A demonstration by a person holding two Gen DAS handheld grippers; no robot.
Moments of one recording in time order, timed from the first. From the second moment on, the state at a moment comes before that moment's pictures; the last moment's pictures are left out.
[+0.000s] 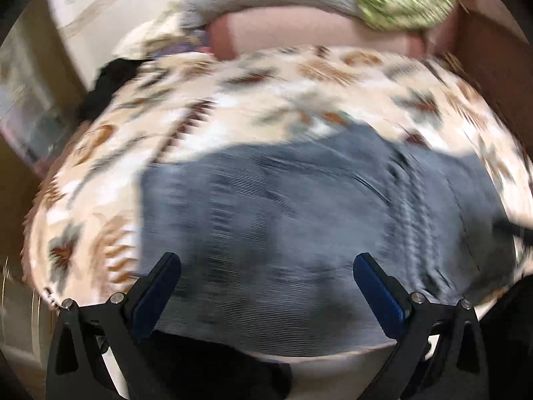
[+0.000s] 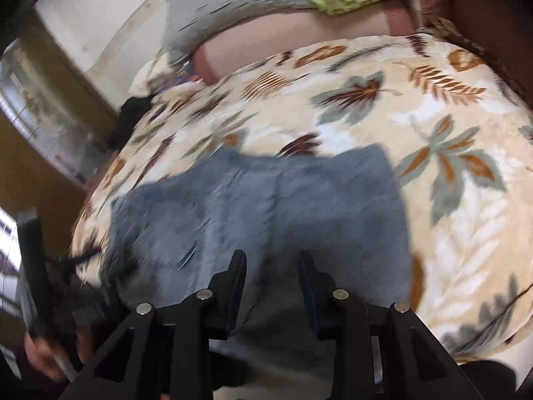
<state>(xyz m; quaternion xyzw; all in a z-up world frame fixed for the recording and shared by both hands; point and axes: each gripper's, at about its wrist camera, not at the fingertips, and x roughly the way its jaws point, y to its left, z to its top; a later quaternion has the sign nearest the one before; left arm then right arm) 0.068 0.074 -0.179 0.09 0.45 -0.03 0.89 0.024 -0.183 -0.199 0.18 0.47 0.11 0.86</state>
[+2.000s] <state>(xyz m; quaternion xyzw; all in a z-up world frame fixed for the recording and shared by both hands) 0.097 0.222 -0.256 -0.25 0.61 -0.14 0.73 0.043 -0.093 -0.206 0.18 0.45 0.20 0.85</state>
